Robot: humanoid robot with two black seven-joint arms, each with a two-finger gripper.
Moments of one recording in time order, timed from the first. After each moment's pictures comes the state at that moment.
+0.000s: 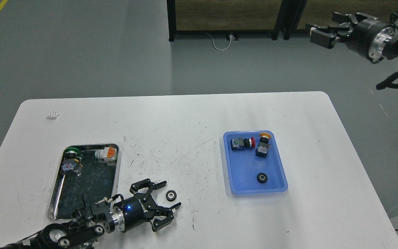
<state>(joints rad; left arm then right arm) -0.47 0.18 -0.06 -0.81 0.78 -0.09 -0.49 1.13 -0.67 0.41 0.64 -0.28 0.43 -0.02</state>
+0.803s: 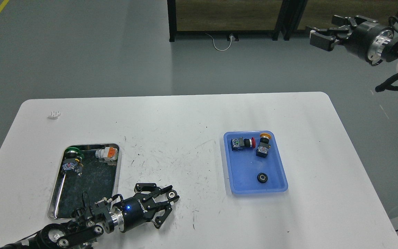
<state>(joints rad) -0.47 0.18 -0.06 -0.82 0.78 -0.10 -0.49 1.12 -0.67 0.41 0.64 -0.28 0.43 -0.02</state>
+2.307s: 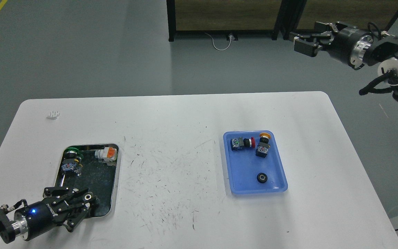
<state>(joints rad) -0.36 0.72 -0.17 -1.03 0.71 -0.20 -0.49 1.12 -0.60 0.40 0.62 -0.29 0.43 -0.02</state>
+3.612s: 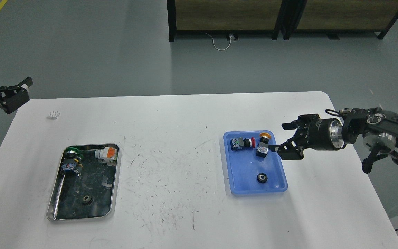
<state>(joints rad) -0.73 0.93 -0.38 -1.02 0.30 -0.20 -0.35 0.91 -0.78 0.00 1.12 -0.42 0.46 -0.07</state>
